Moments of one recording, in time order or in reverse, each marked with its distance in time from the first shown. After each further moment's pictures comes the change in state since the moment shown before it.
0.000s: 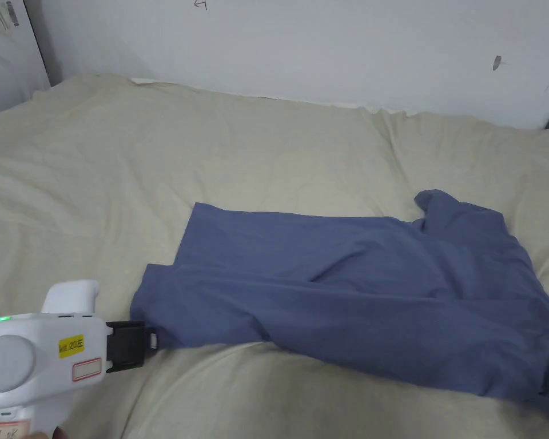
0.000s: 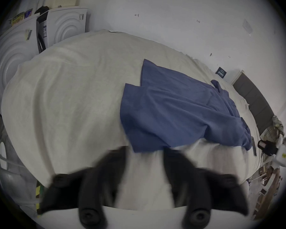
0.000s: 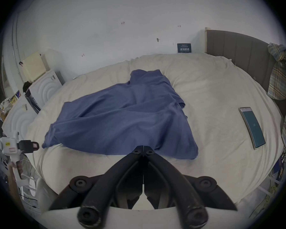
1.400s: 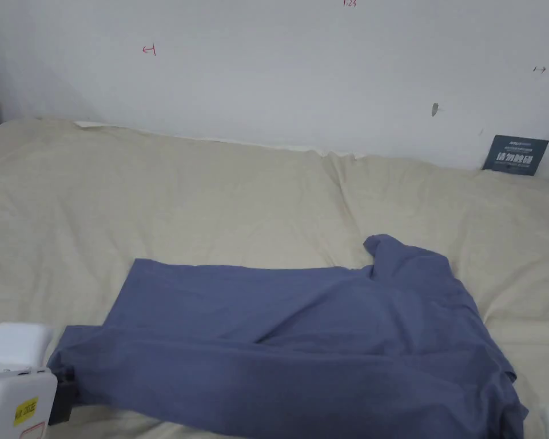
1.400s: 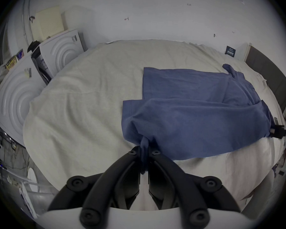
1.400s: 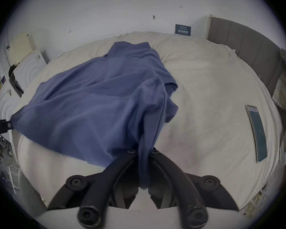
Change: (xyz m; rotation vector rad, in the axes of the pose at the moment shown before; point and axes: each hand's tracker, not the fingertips) left arm 0.045 0.027 0.001 0.003 0.220 -0.238; right arm 0.038 0.009 -0.083 -0.197 -0.109 0.092
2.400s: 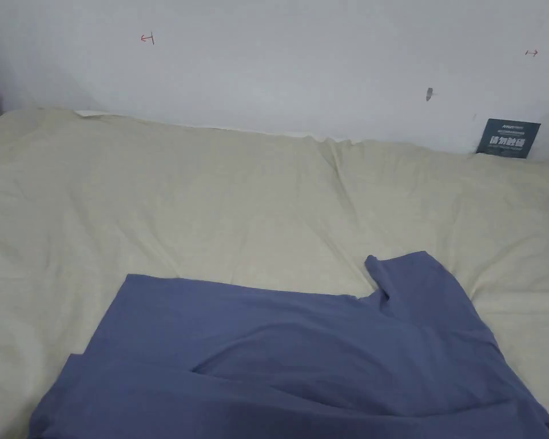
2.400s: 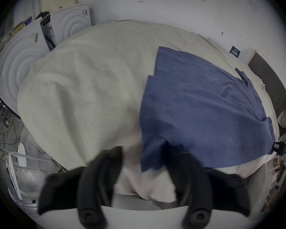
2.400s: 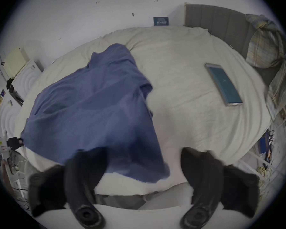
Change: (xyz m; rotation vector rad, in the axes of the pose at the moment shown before) left arm -0.044 -0.089 0.012 -0.124 -0.042 0.155; right arm 0.042 -0.087 0.101 -0.025 -0.077 -0.158
